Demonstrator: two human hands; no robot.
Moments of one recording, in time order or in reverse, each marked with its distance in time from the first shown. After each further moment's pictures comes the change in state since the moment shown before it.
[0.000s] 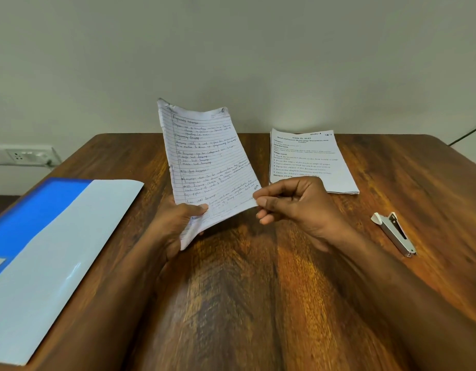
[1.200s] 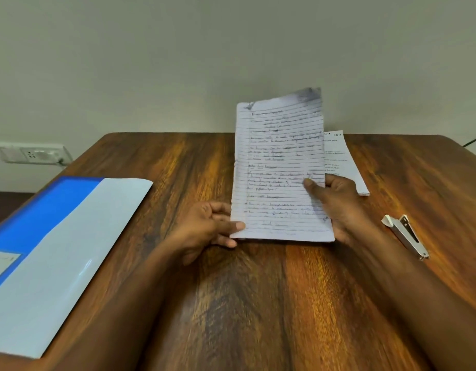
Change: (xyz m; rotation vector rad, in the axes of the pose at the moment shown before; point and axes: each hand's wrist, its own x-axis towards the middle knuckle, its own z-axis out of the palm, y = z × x) left_hand -0.018 -0.004 0.011 0.260 -0.292 -0.063; right_hand 0.026 0.029 -0.040 0.114 0.404 0.171
